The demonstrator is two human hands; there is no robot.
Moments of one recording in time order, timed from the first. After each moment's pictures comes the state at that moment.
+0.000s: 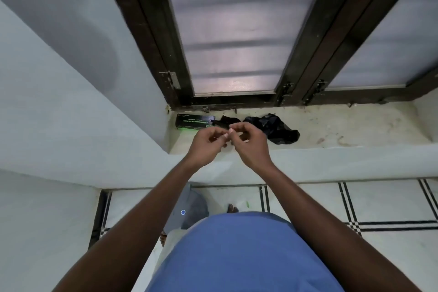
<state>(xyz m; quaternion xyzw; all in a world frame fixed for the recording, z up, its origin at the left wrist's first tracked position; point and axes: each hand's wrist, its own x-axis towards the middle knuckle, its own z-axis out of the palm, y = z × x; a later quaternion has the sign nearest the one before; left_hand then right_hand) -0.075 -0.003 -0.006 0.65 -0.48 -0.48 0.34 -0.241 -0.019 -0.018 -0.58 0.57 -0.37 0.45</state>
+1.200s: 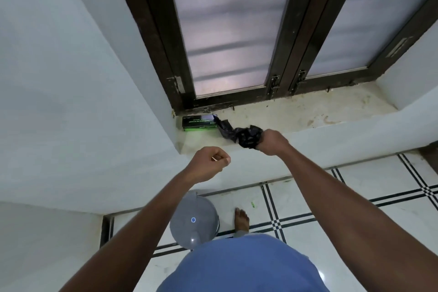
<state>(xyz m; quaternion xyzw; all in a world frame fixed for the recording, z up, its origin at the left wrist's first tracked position) -0.030 0.077 0.020 0.61 -0.58 -0.51 0.16 -0.286 -0.011 -0.032 -0.60 0.73 0.05 0.32</state>
